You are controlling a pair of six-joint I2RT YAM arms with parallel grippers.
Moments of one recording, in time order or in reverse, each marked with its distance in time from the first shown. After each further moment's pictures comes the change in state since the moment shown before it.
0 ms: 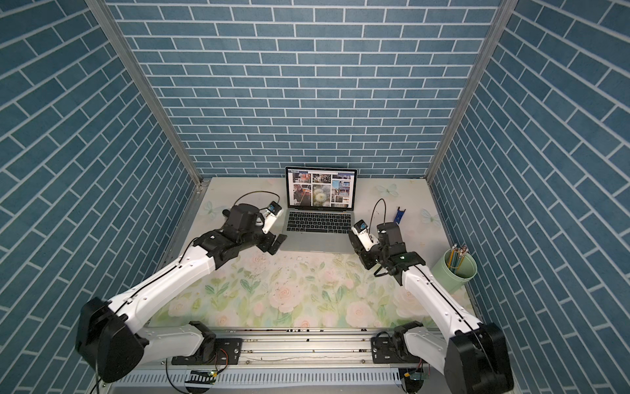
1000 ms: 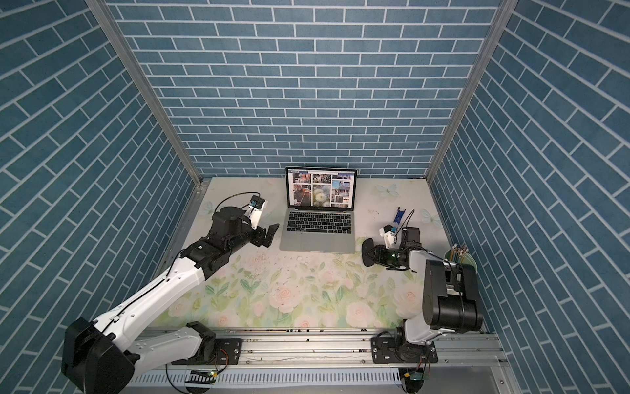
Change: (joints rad) left arm 0.034 -0.079 -0.104 0.159 -0.028 -0.080; right arm -0.334 0.396 -0.054 0.162 -0.399 0.336
